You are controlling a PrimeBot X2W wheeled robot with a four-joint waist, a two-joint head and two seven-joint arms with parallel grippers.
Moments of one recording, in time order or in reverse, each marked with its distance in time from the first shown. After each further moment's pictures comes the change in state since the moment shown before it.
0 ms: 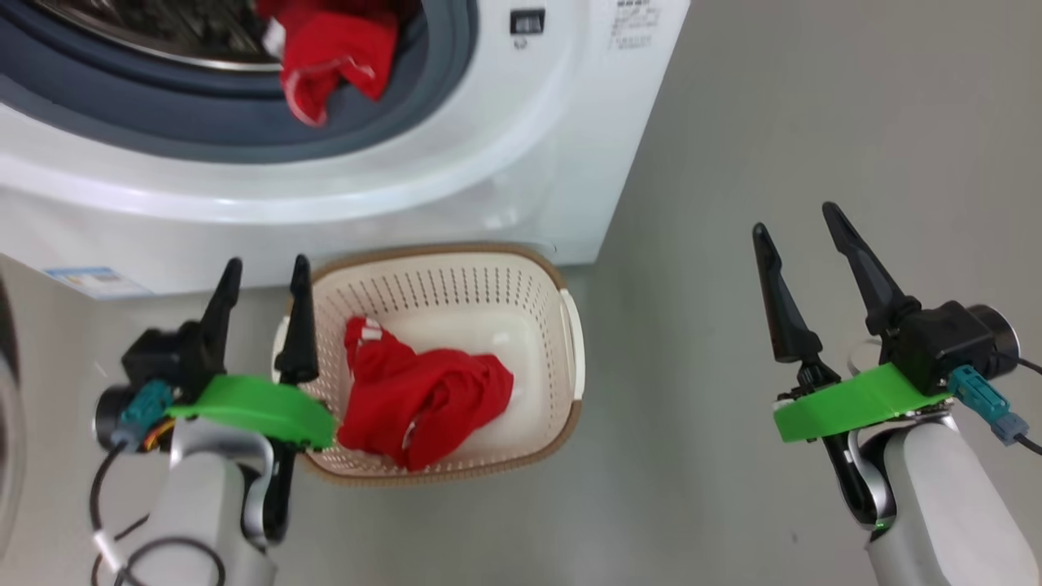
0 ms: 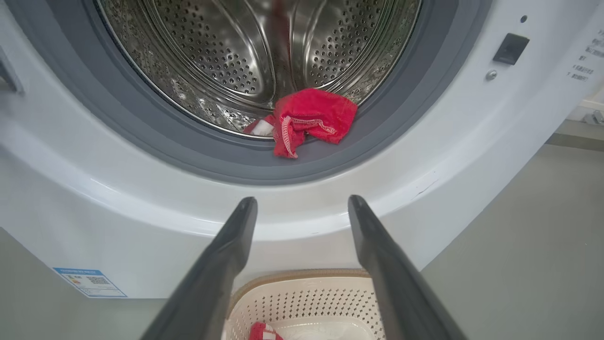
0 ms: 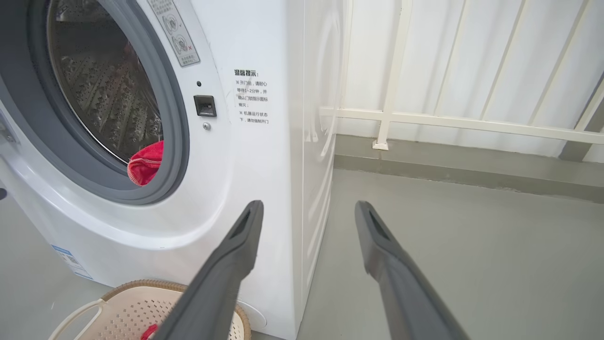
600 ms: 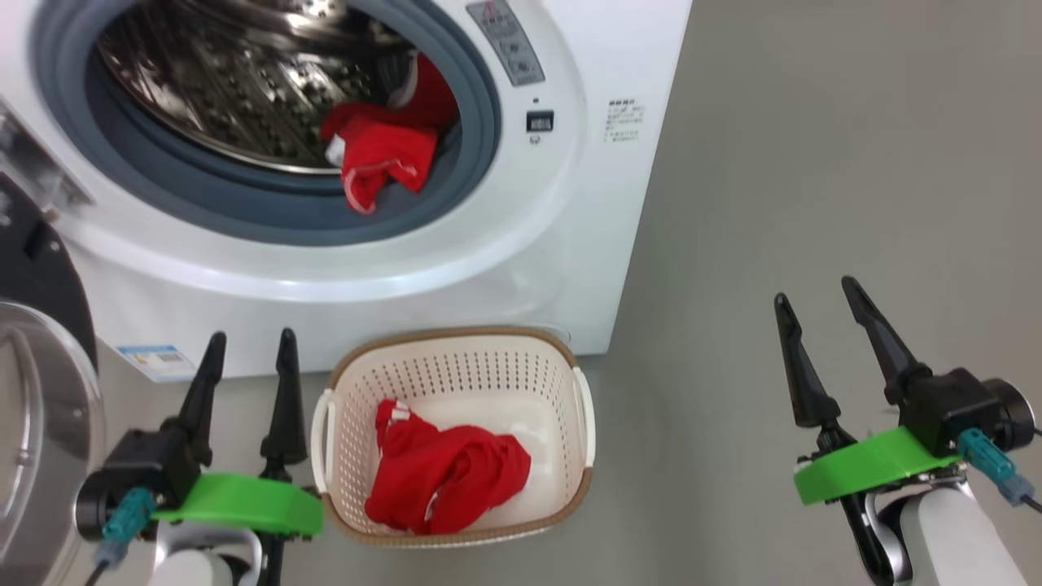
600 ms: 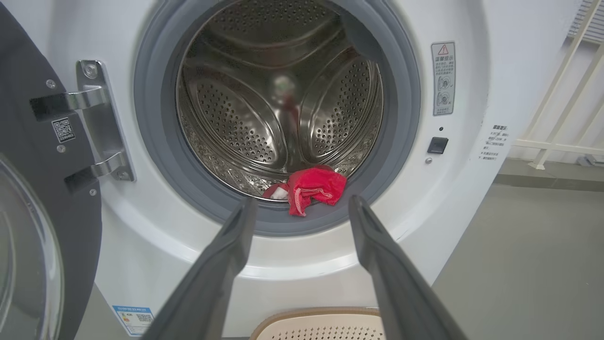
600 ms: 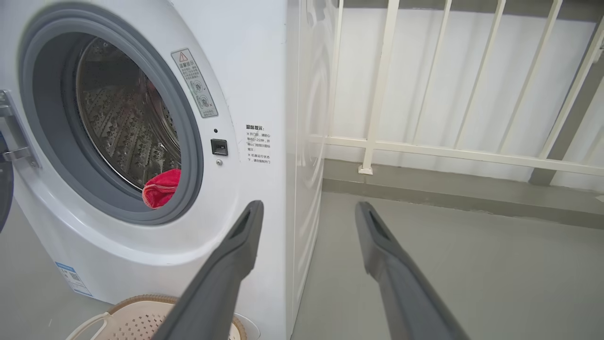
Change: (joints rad) left arm 0.250 -0.002 0.052 -0.255 0.039 0.000 0.000; right arm 0.138 0.001 -0.048 -0.016 -0.024 0.000 0.000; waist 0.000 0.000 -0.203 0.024
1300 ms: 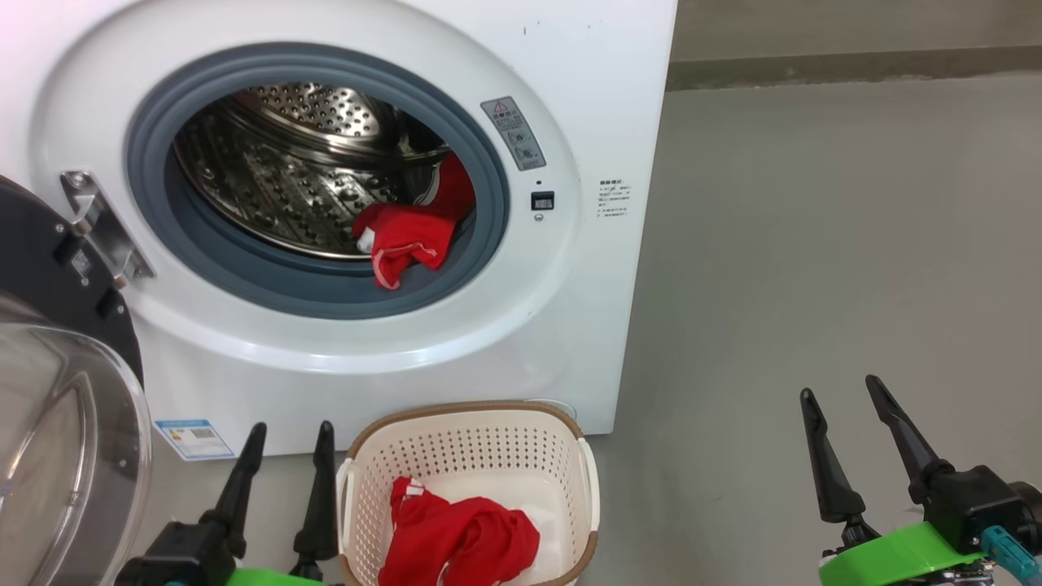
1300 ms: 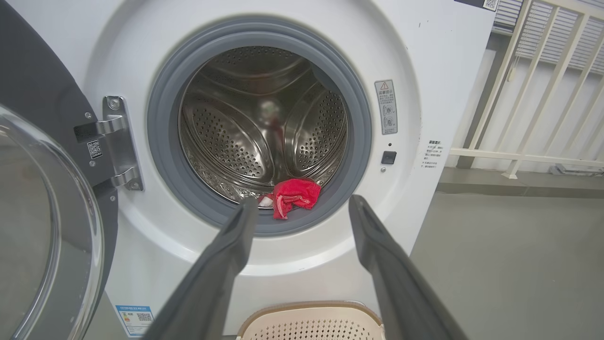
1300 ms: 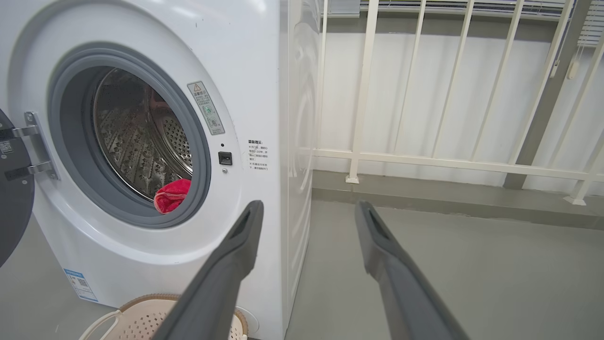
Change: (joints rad) left arm 0.209 0.001 -0.057 -0.110 -0.005 0.012 0.000; right arm 0.222 0.008 -0.046 -0.085 0.003 0.000 0.000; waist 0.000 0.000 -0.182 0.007
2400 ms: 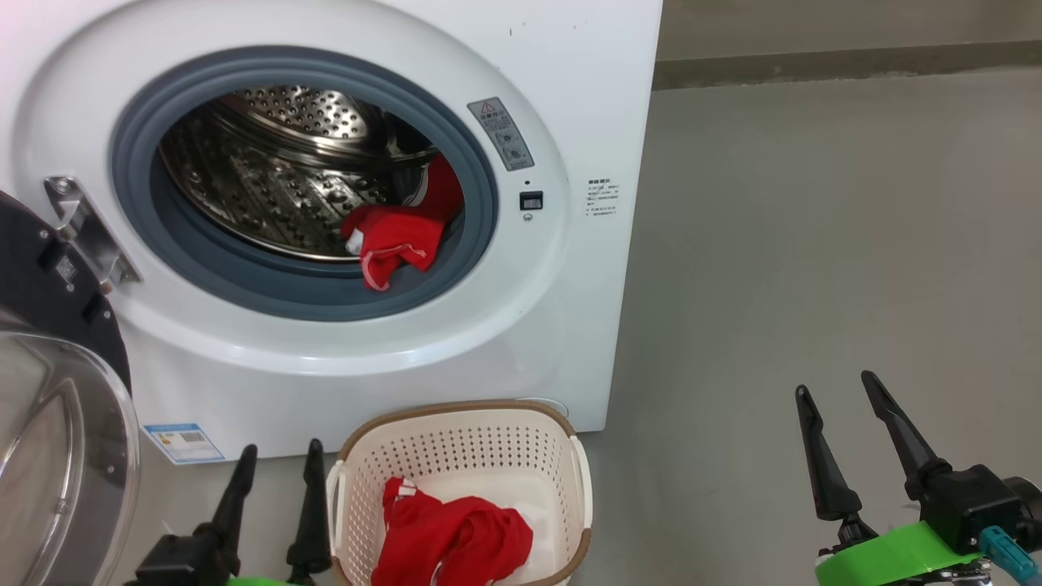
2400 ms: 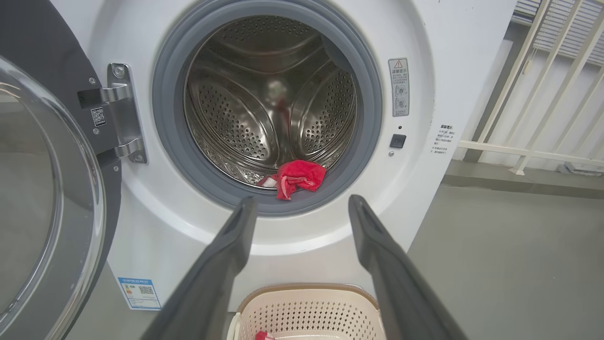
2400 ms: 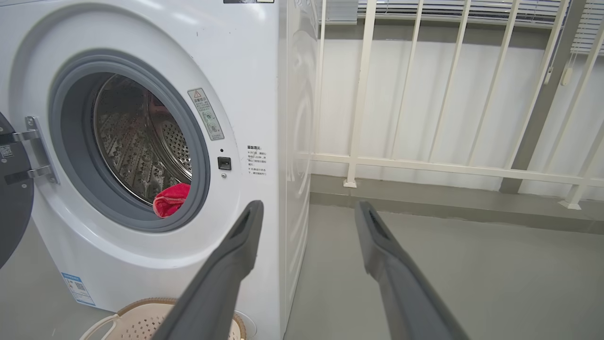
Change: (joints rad) left arm 0.029 0.004 -0.009 0.021 -0.043 0.042 0.000; right arm 0.005 0.001 0.009 -0.022 -0.003 0.000 0.000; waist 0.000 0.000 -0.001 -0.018
